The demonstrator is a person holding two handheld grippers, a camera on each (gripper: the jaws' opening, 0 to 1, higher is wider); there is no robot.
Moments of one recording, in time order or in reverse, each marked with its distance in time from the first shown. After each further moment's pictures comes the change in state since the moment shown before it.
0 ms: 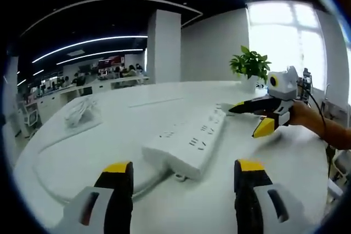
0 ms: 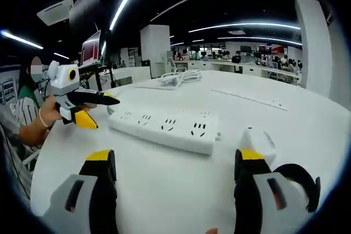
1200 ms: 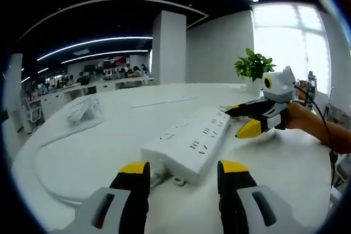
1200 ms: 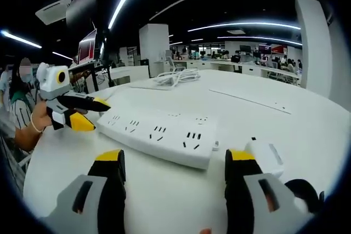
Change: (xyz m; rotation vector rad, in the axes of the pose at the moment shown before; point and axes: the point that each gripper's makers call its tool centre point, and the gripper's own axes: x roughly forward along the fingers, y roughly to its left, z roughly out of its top) left arm 0.006 -0.002 0.003 -0.033 -0.019 0.028; right arm 0.025 -0.015 0.004 -0.004 0.008 -0.008
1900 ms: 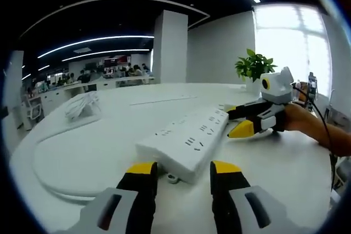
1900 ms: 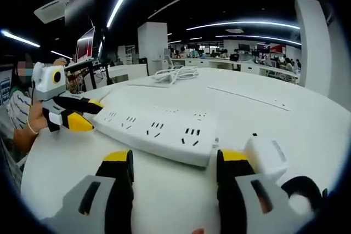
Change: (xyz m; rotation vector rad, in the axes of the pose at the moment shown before) left arm 0.005 -0.008 -0.004 -0.015 -0.007 0.001; right arm 0.002 0.000 -0.006 0.006 0.010 -0.009
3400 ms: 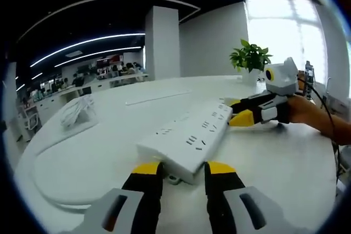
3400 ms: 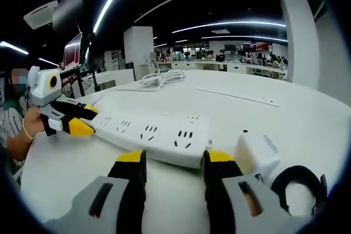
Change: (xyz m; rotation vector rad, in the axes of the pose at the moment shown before) left arm 0.011 0.013 0.002 0.076 0.053 -0.026; right arm -0.002 -0.011 0.005 0.058 -0.029 -0.114
